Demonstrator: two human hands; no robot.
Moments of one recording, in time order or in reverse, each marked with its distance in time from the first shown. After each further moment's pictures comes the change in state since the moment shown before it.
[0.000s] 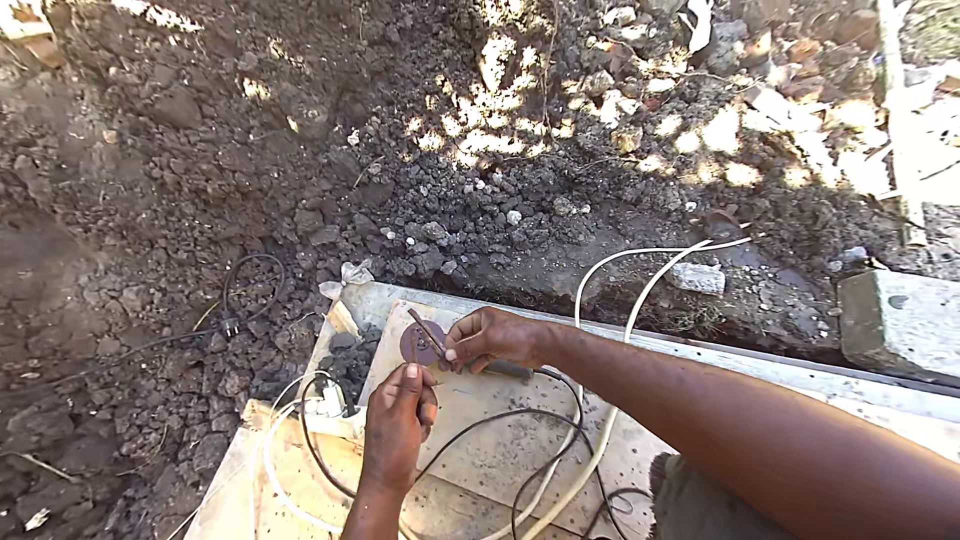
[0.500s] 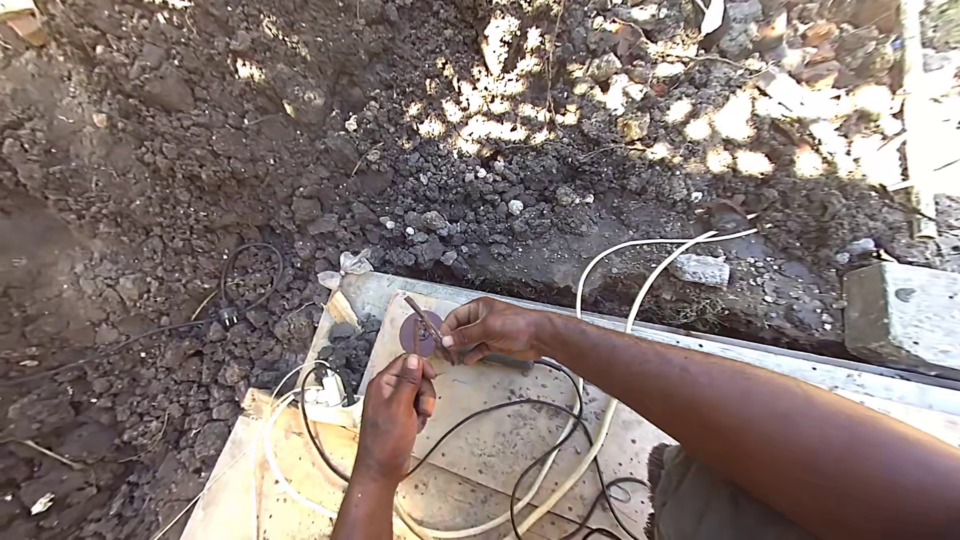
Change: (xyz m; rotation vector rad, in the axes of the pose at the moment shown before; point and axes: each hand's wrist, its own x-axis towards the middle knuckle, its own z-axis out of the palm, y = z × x) left_hand 0.001 0.000 -0.006 0.034 -0.051 -0.021; right_hand 0.005 0.002 -0.002 0.078 -0.054 -0.022
